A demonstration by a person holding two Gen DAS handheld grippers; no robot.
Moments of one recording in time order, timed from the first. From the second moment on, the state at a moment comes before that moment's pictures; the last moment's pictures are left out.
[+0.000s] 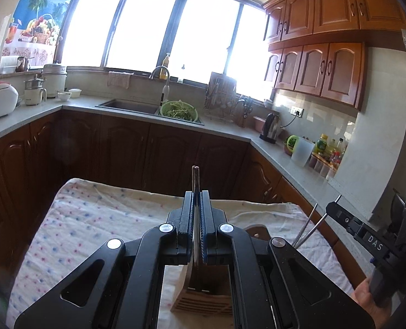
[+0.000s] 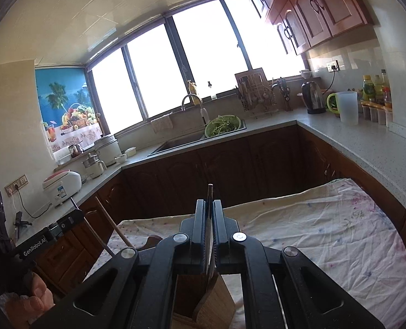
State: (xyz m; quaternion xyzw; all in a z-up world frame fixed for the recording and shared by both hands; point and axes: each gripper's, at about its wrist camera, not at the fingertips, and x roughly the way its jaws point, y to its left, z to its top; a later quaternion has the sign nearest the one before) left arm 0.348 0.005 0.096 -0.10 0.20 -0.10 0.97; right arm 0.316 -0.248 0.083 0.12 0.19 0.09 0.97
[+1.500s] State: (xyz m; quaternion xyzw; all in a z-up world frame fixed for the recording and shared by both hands) left arm 0.236 0.033 0.067 -0.09 0.25 -0.06 0.96; right arm 0.209 -0.267 0.079 0.13 0.19 0.13 0.96
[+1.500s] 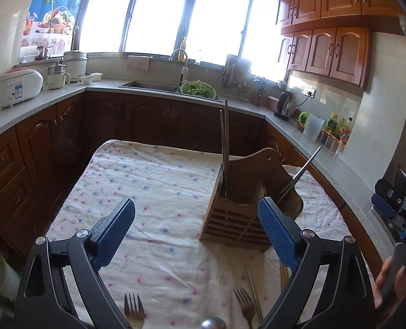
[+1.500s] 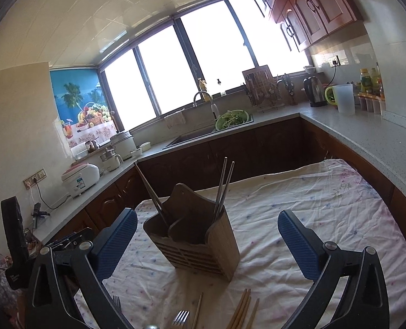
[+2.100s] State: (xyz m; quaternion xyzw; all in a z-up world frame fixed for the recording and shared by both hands) left arm 0.147 0.027 0.010 -0.07 0.32 -0.07 0.94; right arm 0.128 -0.277 0.015 0.14 0.26 0.09 0.95
